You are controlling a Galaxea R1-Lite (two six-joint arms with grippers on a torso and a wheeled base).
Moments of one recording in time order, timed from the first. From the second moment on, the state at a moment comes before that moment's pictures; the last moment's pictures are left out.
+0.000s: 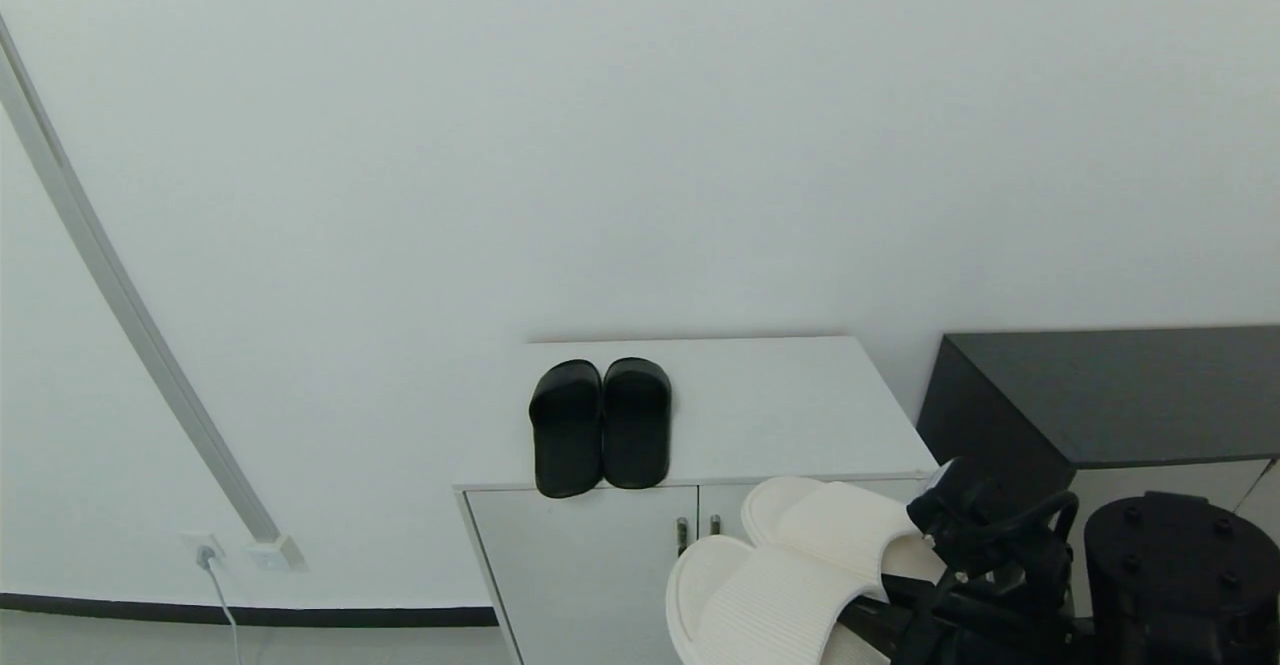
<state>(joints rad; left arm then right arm) 0.00 0.00 0.00 0.00 -0.05 0.00 0.90 1.56 -0.34 -0.86 -0.08 0.13</state>
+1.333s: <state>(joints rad) 0.00 0.00 0.00 0.00 -0.05 0.00 0.90 1.58 -0.32 -0.86 -0.08 0.13</state>
